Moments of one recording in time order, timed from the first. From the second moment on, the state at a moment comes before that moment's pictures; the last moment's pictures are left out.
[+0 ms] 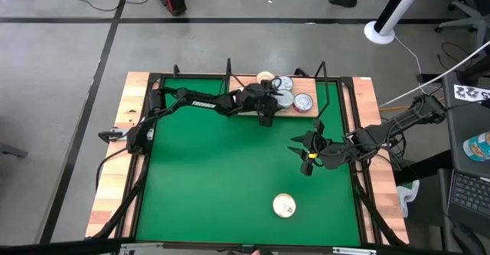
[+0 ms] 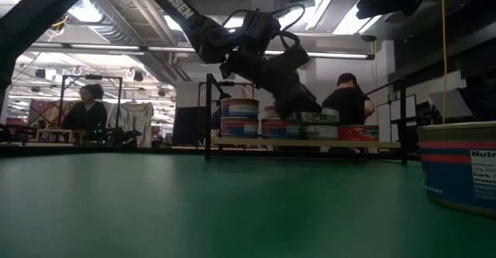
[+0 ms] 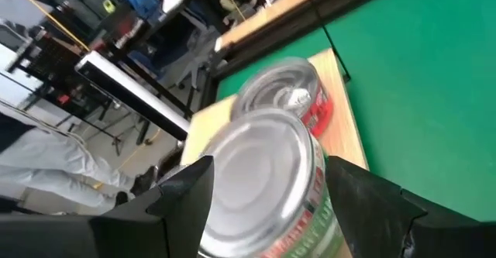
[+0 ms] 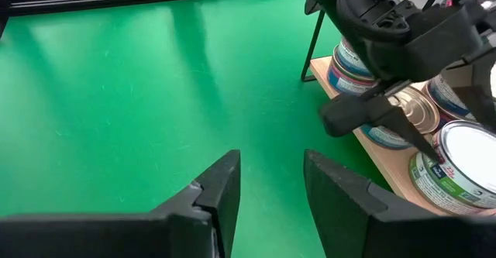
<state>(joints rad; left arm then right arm) 0.30 2.14 1.42 0.35 -0.07 0.65 0.47 1.09 0.90 -0.53 0.66 0.46</state>
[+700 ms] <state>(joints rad) 0.25 2.14 1.42 0.39 -0.11 0.72 0.47 1.09 0.90 -0.53 0.66 0.46</state>
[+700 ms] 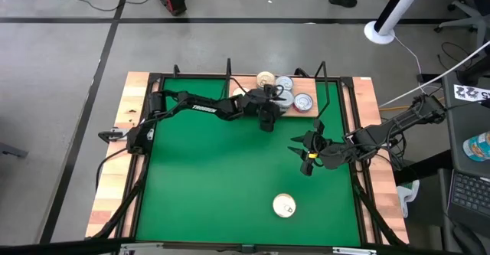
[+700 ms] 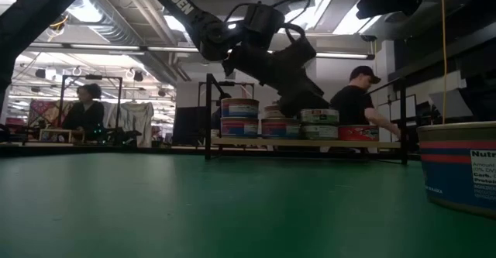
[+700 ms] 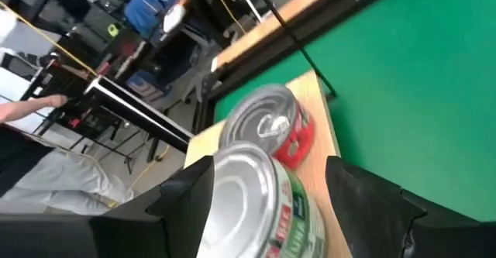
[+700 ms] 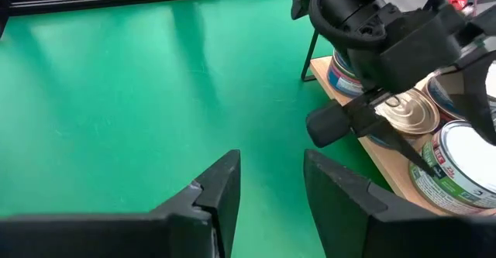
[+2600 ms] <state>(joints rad) -0.39 2.06 1.42 0.10 -0.11 0.39 0.48 1.27 0.90 -0.51 0.13 0.52</state>
